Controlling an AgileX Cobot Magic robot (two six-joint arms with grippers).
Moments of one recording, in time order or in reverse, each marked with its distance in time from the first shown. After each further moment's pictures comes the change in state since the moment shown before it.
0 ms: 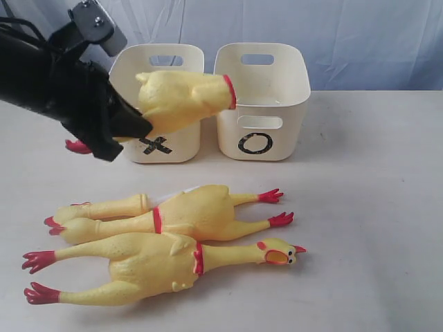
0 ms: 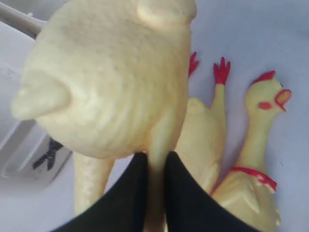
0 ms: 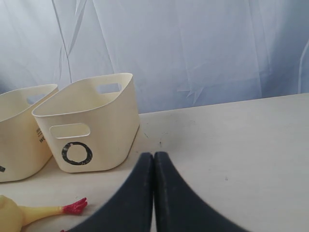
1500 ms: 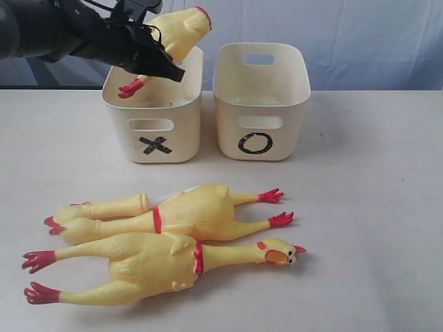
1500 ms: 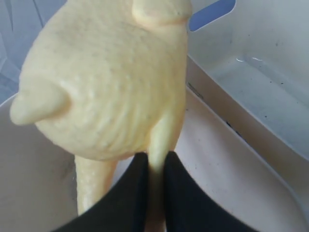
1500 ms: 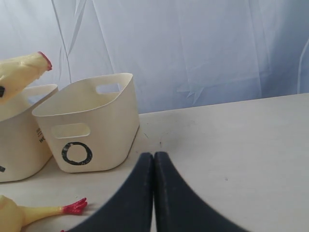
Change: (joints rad) left arm 0.000 0.568 -0.469 0.060 -0.485 -0.259; right arm 0.000 0.000 0.000 0.000 -0.002 0.000
